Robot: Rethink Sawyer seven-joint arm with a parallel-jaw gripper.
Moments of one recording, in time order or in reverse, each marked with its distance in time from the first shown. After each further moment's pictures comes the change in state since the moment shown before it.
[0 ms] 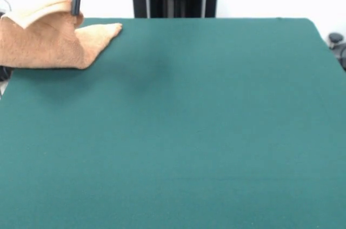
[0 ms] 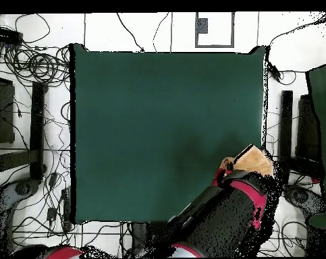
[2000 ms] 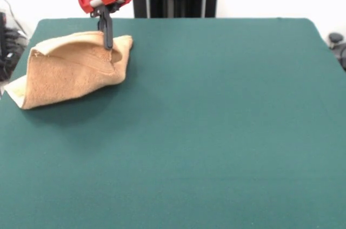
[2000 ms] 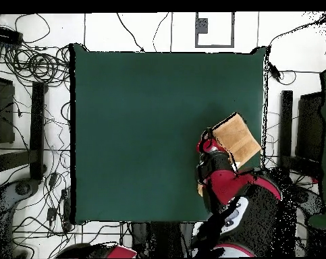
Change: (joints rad) arm -0.176 -0.073 0.181 0.006 0.493 -0.218 -0.124
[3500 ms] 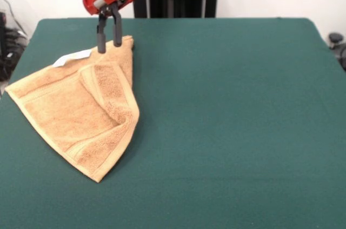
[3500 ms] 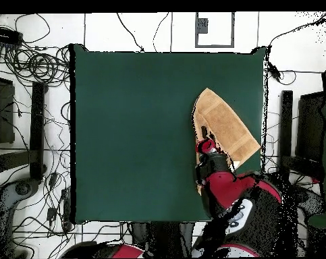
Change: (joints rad) arm -0.019 0.002 0.013 0.025 0.012 -0.054 0.000
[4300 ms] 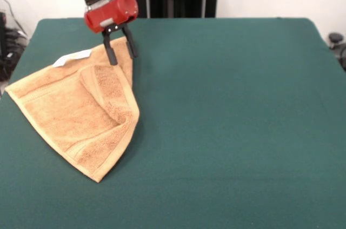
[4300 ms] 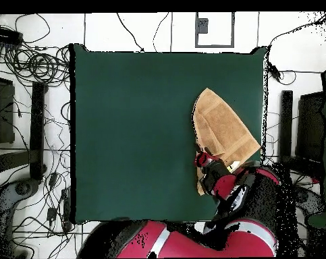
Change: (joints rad) arm -0.065 0.092 0.082 -0.082 -0.359 -0.073 0.000
